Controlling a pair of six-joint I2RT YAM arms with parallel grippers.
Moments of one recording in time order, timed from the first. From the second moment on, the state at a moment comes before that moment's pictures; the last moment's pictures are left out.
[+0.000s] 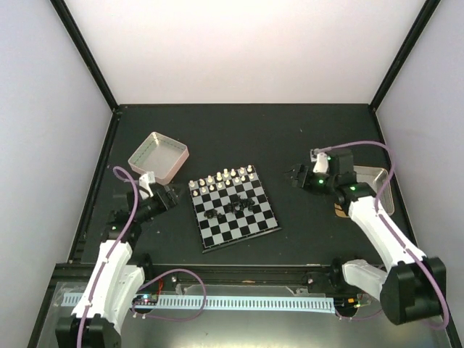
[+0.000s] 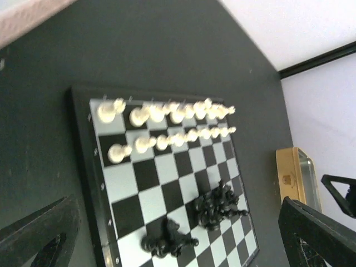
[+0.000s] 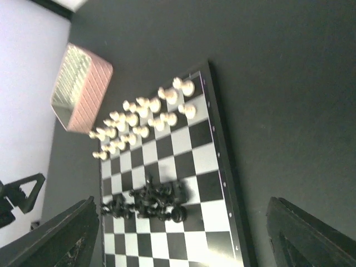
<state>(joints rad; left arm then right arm) 0.02 0.61 0.38 -0.27 0.57 -0.65 0.19 1.06 0.73 -0.38 -0.53 0.56</state>
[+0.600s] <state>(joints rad) -0.12 1.01 0.35 -0.29 0.58 -0.75 0.60 1.38 0.80 -0.46 -0.25 0.48</state>
